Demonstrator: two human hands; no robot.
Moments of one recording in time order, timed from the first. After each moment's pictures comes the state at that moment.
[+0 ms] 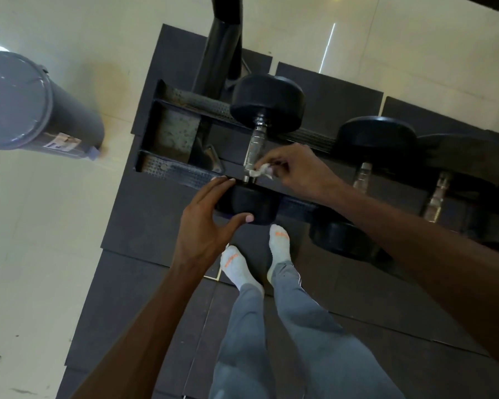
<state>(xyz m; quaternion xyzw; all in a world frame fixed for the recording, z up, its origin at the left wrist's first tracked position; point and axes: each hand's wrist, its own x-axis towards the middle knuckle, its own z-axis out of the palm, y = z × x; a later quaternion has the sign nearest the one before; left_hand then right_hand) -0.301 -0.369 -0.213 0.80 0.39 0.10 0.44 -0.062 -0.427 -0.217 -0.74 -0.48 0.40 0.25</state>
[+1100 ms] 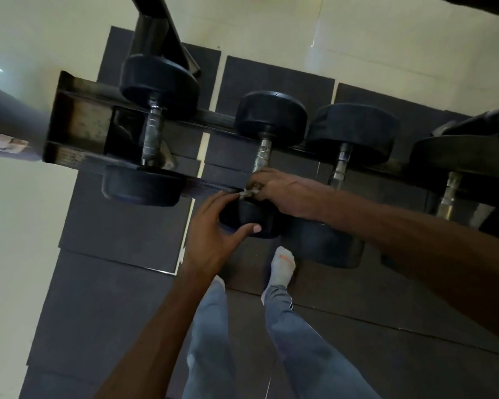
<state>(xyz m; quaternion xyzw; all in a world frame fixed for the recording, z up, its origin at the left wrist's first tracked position) -0.174 -0.557 -0.217 0.80 0.38 0.09 0.45 0.048 -0.614 -0.229 -0.59 -0.74 0.32 0.05</state>
